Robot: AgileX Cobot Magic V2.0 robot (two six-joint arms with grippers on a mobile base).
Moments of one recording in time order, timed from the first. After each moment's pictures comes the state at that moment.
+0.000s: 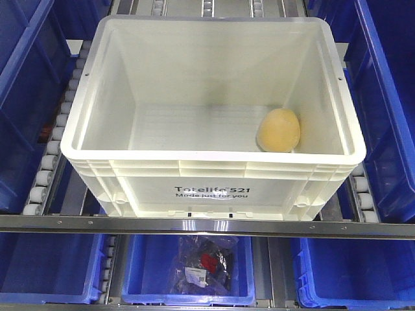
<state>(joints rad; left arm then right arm) -0.07 -0.01 0.03 -0.13 0.10 0.00 -0.09 0.13 -0.15 1.58 -0.09 -1.53</state>
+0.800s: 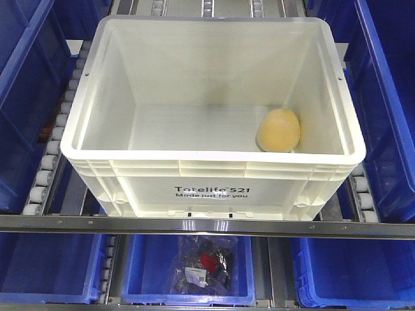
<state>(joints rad) -0.07 -0.01 0.03 -0.13 0.10 0.00 -0.11 0.03 -0.08 0.16 0.13 -0.10</state>
